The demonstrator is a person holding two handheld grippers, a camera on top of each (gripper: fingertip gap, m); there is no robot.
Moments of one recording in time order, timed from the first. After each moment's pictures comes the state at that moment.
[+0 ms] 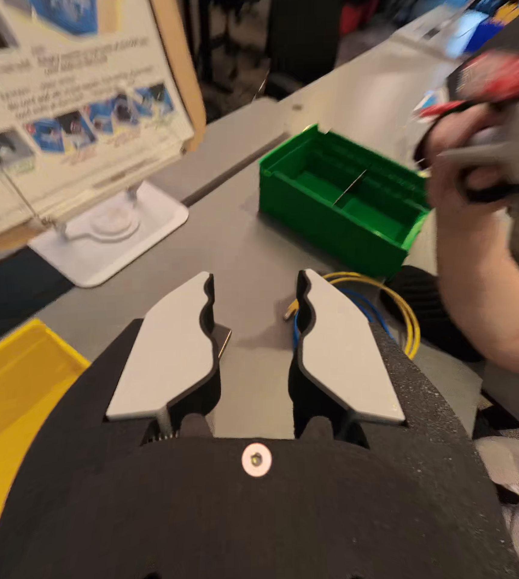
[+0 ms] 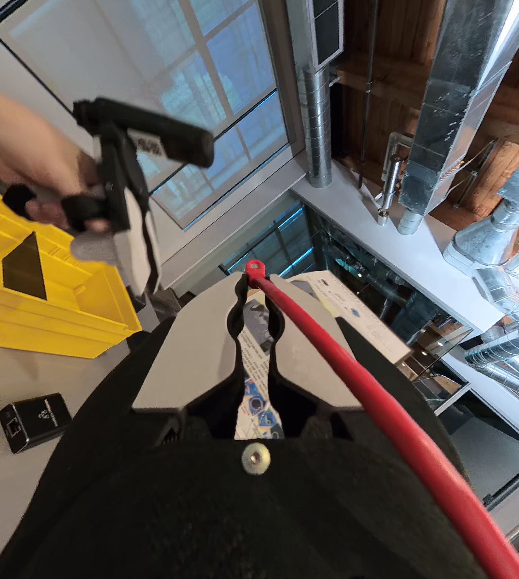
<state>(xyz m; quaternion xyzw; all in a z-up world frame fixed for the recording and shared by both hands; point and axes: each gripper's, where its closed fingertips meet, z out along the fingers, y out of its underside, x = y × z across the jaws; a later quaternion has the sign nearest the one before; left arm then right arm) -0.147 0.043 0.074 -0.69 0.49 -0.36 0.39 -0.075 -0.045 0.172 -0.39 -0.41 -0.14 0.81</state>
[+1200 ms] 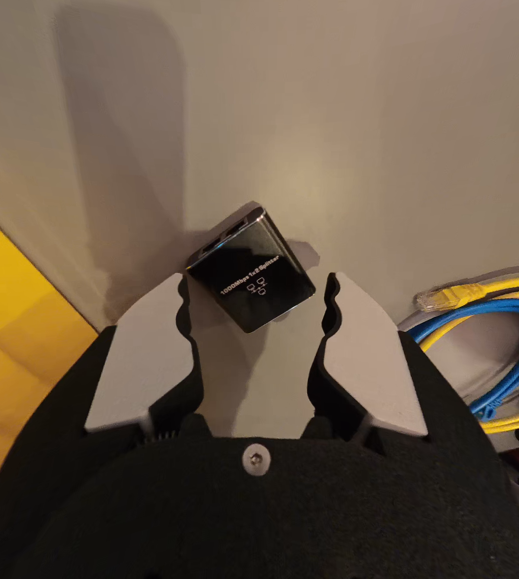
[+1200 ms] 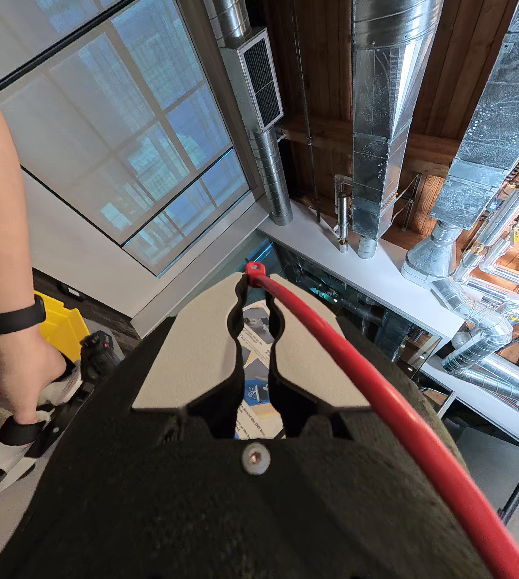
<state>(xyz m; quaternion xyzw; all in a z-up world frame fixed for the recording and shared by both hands) -0.134 0.097 -0.148 -0.94 0.33 -0.05 0.02 -0.011 -0.105 0.222 -0.33 -0.35 -0.11 0.87</state>
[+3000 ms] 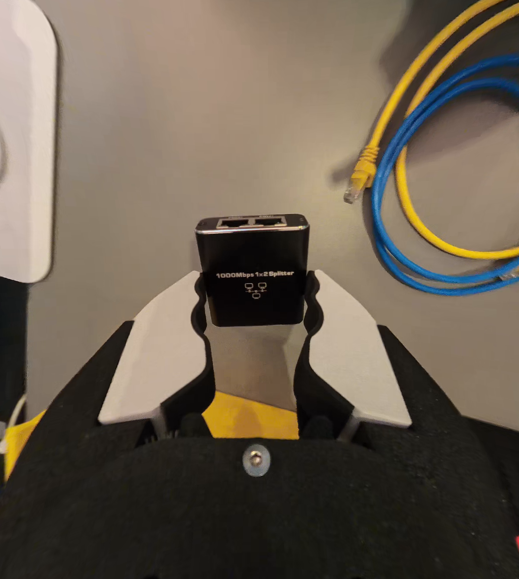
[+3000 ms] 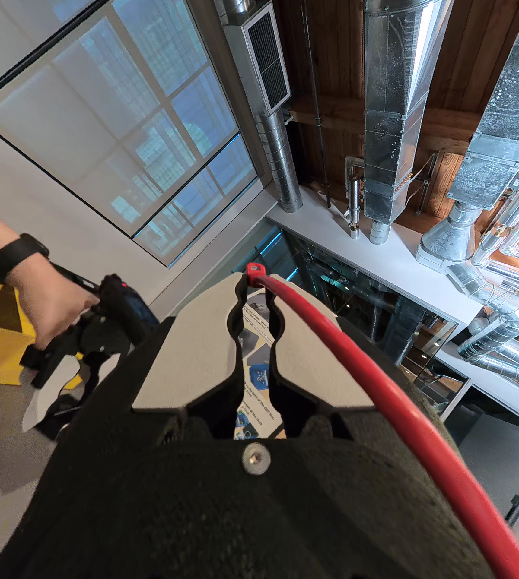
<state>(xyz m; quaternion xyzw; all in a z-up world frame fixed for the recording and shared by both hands) -0.105 0.070 -0.082 -0.67 0.73 -0.08 0.14 -0.002 -0.090 0.211 -0.36 -0.35 -0.09 0.86</state>
